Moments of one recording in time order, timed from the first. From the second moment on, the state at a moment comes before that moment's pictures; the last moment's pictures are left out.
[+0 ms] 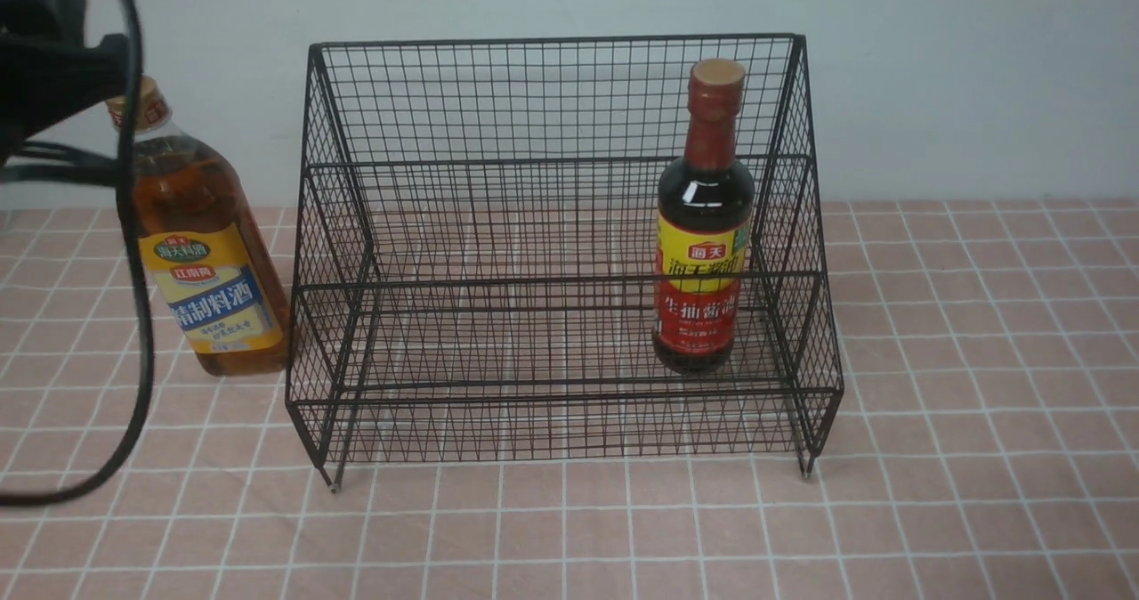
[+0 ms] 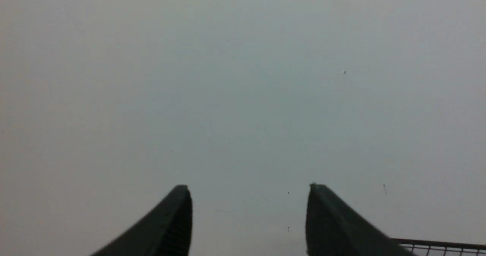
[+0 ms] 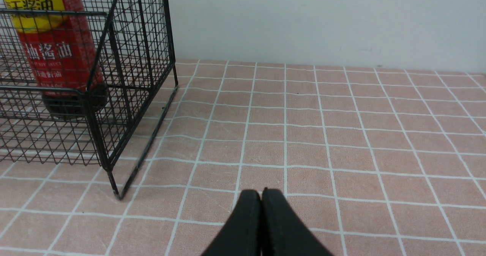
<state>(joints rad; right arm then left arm) 0.02 -0.01 0.02 0.17 0.38 -0.15 -0.05 1.21 -0.78 -0.29 -0.46 0.20</state>
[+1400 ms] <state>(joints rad) 0.02 -0.01 0.02 0.17 0.38 -0.15 -0.02 1.50 -1.06 -0.37 -0.23 0.41</state>
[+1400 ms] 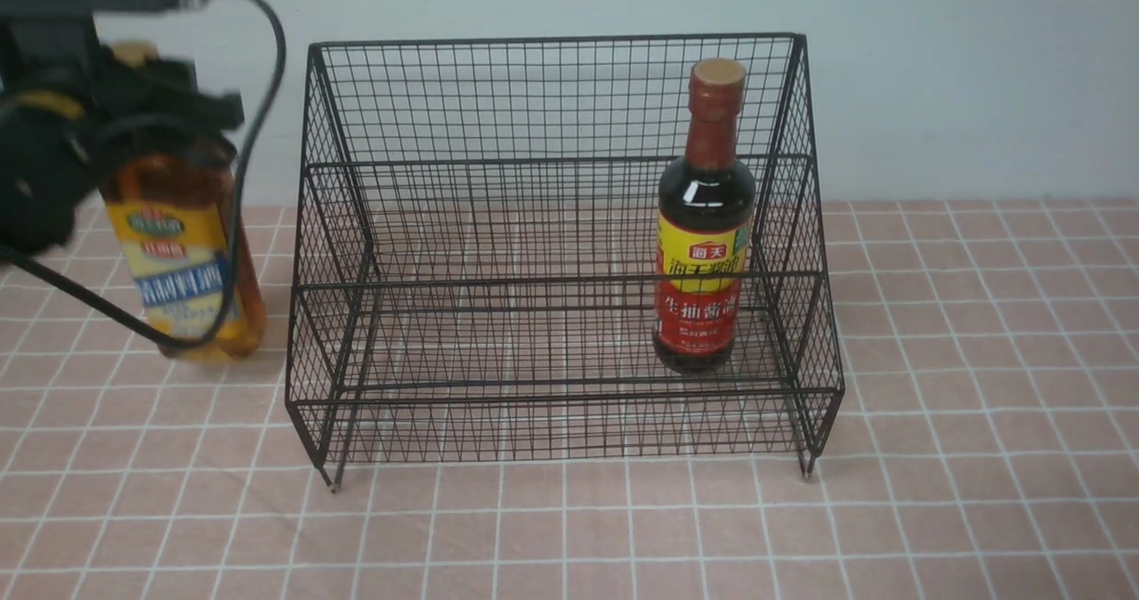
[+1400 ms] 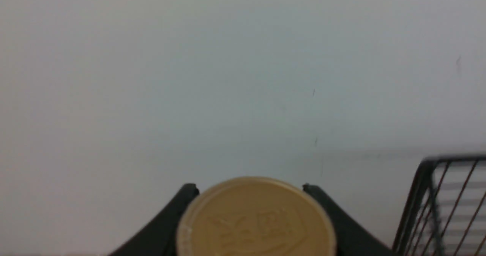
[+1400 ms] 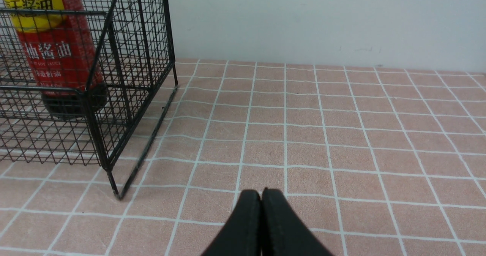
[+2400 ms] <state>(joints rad) 0.02 -0.01 0.02 0.17 0.38 -0.15 -0.30 1.50 -1.57 -0.46 0.04 0.37</state>
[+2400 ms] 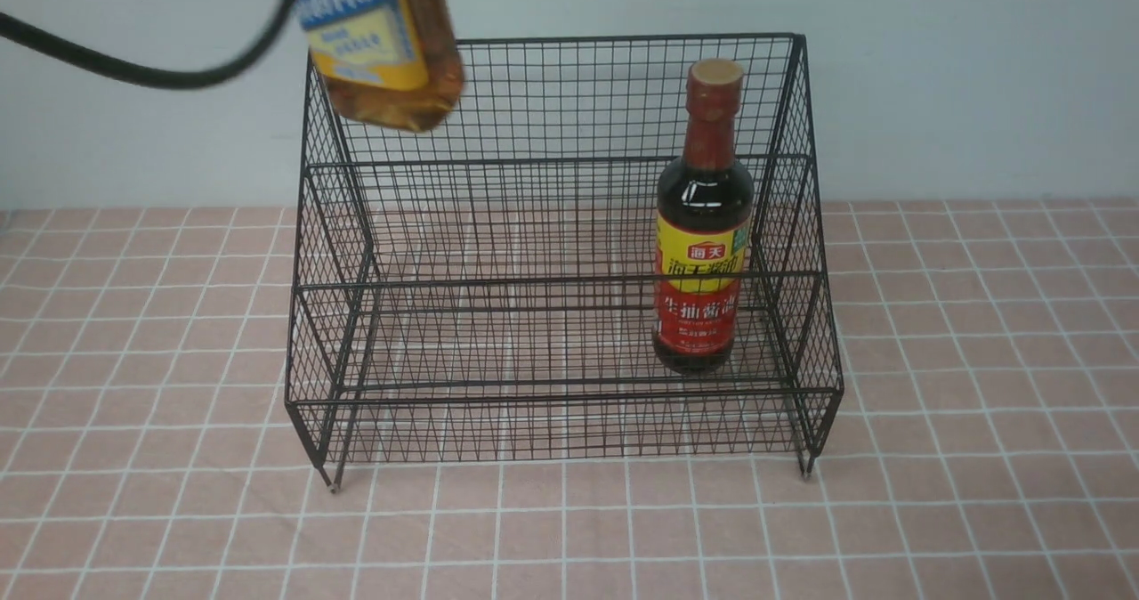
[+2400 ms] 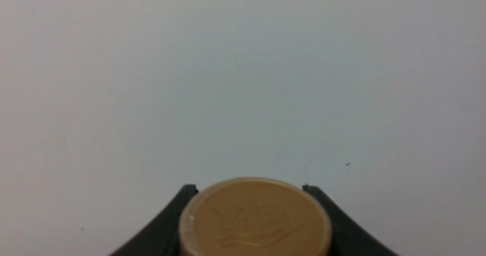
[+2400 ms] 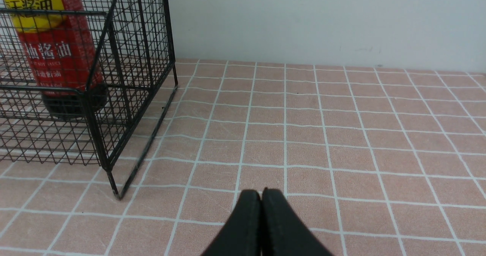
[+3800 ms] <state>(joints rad) 0.02 -0.01 0.02 0.17 0.38 -0.15 -0.30 1.77 -1.57 -0.81 -0.03 0.62</state>
